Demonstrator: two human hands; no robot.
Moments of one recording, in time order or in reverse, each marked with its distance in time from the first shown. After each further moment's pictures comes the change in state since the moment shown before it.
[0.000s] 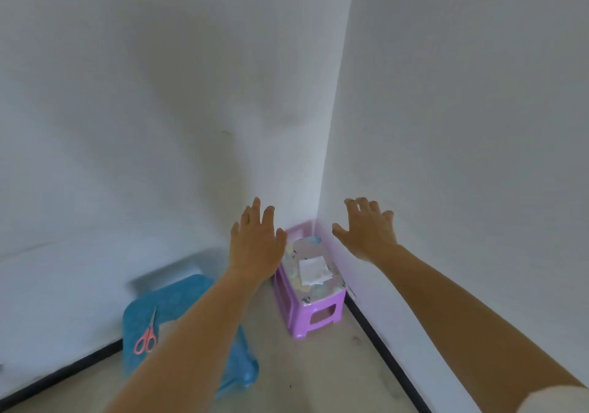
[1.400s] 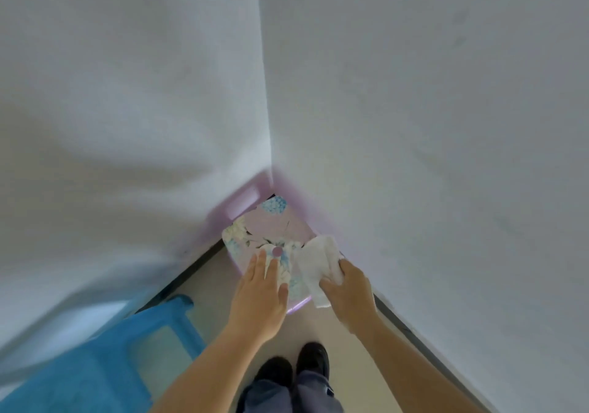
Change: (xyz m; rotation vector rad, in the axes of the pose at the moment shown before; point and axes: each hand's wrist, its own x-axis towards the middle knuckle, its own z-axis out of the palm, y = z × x) left_hand 0.188 -0.003 0.361 -0.060 -0.668 0.185; right_hand 0.169 0.058 0.333 0.973 -0.262 0.691
